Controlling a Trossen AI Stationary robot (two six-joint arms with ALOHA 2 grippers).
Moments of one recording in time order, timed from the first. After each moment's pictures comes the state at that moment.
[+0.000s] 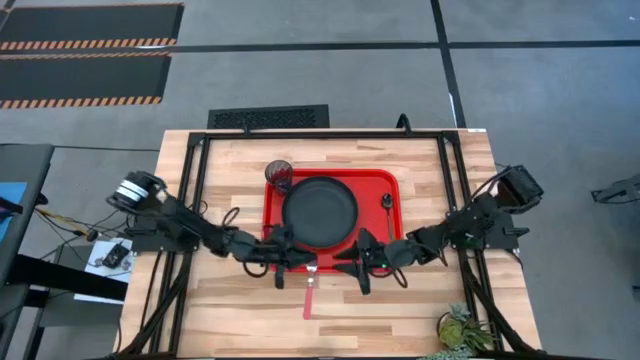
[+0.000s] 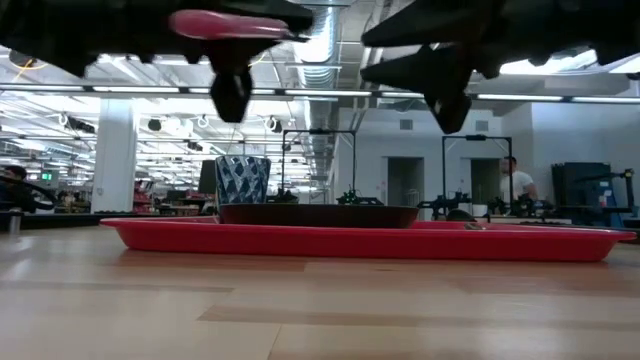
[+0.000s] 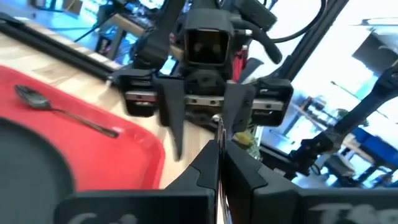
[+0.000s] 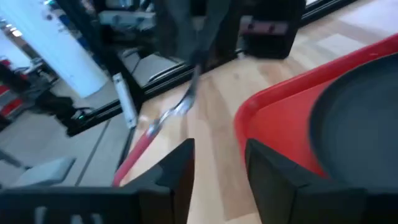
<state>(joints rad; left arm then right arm) -0.38 1.64 0.55 1.10 -0.31 -0.51 0.43 1.61 0.66 0.74 0.37 0.58</state>
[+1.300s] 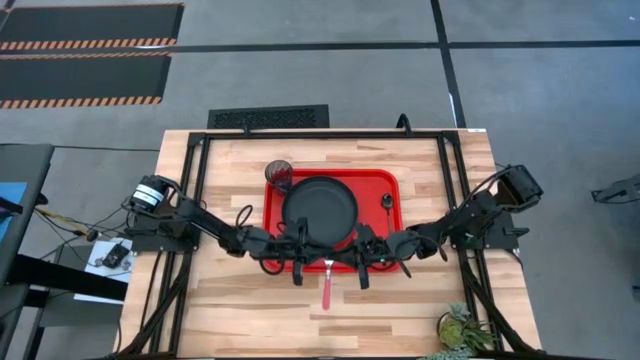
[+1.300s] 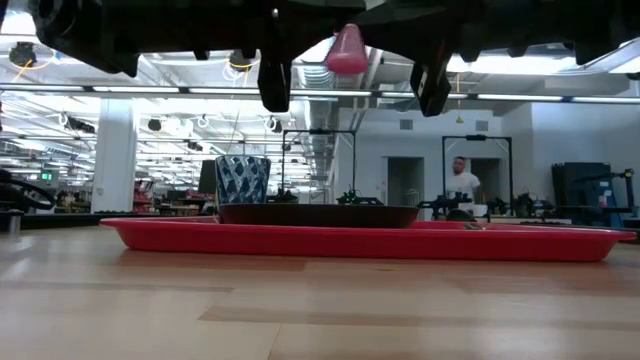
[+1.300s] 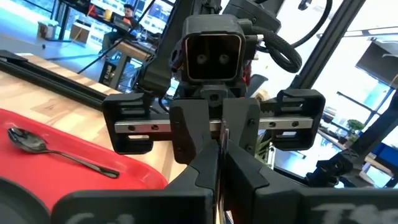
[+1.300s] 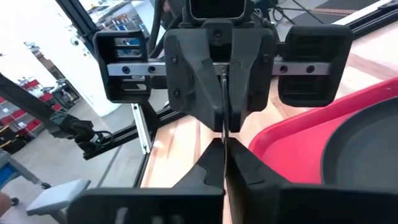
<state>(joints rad) -0.31 1.77 0.71 1.16 -0.29 -0.43 0.38 1.61 0.66 0.87 0.31 0.52</state>
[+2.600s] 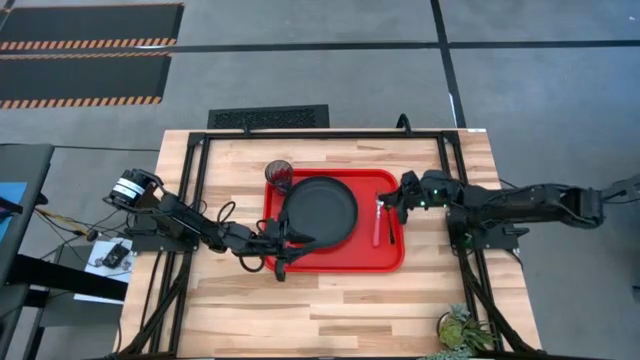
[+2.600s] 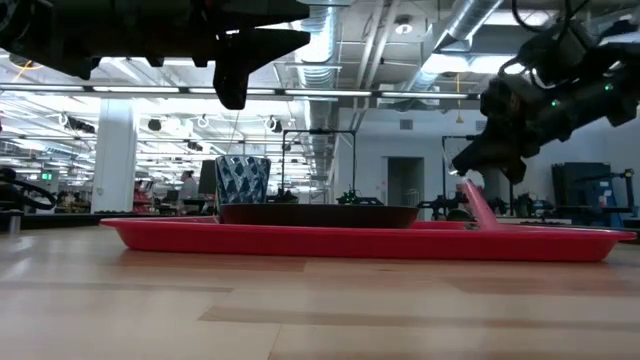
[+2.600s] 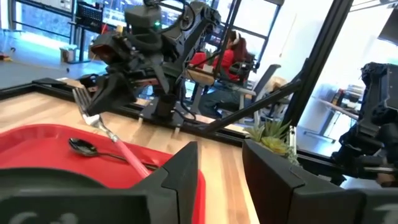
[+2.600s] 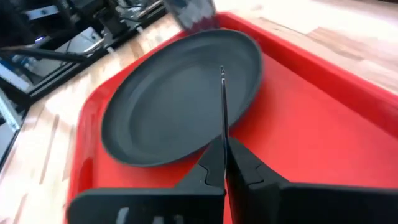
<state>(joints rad) -0.34 1.61 0.51 1.16 -0.35 -0.28 -0.33 0.87 0.18 0.30 -0.13 0.42</state>
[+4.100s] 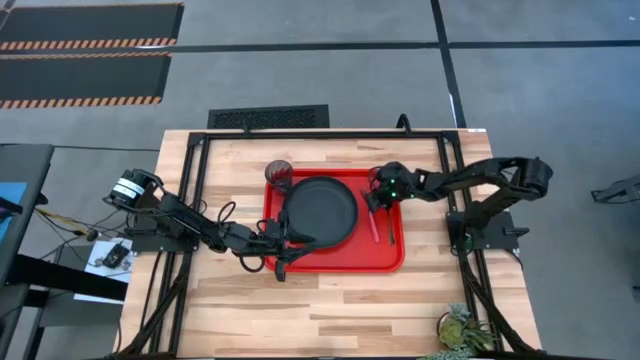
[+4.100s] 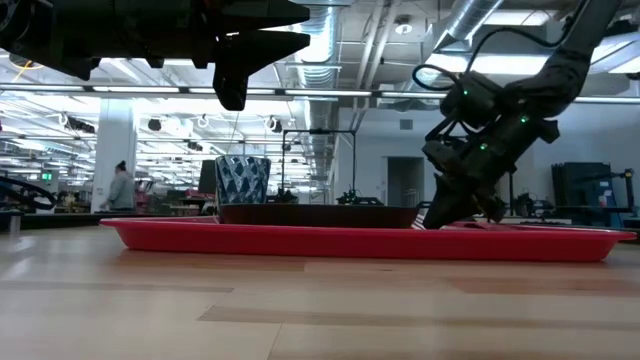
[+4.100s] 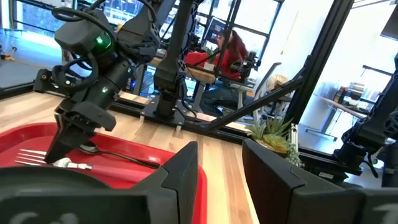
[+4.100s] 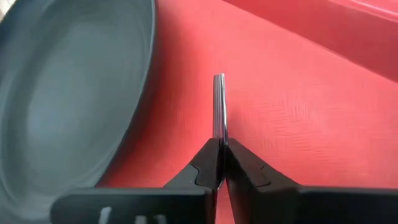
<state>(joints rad) -0.34 1.61 0.51 1.16 -0.35 -0.27 -0.40 1.49 0.45 0.26 -0.08 0.59</state>
